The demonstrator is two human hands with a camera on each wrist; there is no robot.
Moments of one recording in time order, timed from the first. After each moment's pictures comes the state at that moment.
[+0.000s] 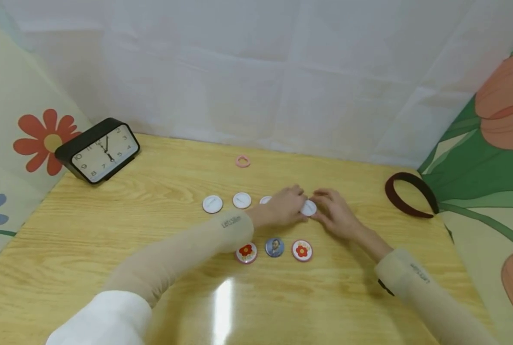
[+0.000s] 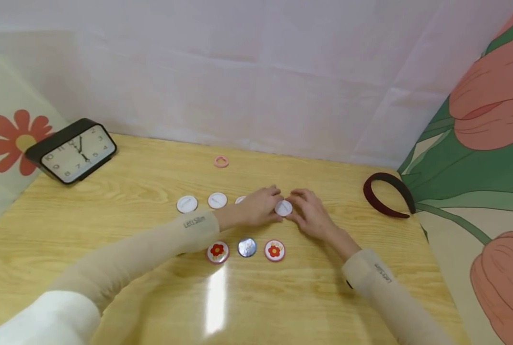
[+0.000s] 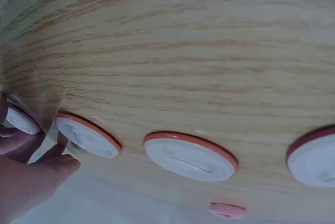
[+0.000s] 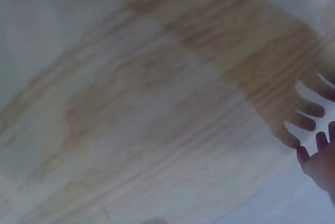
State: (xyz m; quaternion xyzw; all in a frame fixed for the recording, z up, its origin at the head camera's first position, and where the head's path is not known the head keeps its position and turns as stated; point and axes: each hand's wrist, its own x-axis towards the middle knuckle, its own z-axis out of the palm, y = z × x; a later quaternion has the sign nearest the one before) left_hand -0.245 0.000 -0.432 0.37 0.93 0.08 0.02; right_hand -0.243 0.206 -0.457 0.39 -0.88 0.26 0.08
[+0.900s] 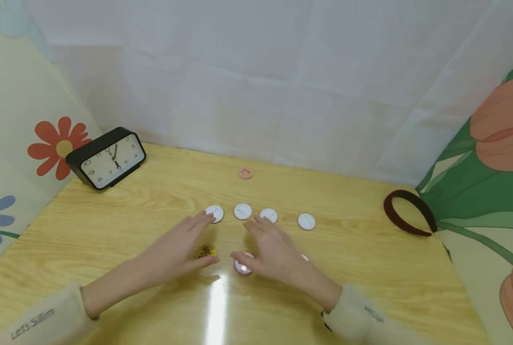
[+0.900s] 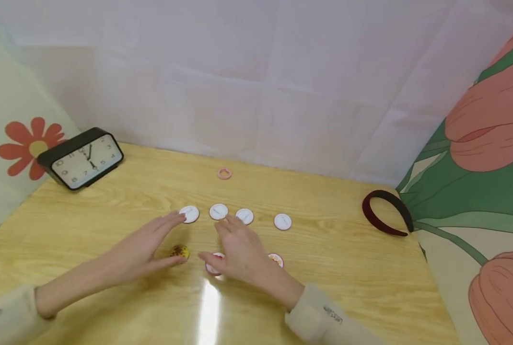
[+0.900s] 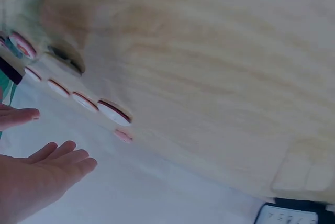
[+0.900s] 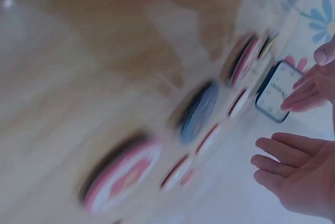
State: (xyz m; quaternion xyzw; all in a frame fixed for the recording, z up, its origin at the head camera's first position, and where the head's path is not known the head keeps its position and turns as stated) left_hand -0.103 -0.187 -0.398 0.24 0.95 0.21 -0.05; right_hand -0.148 0.058 -0.403 0.40 -0.90 0.16 0.06
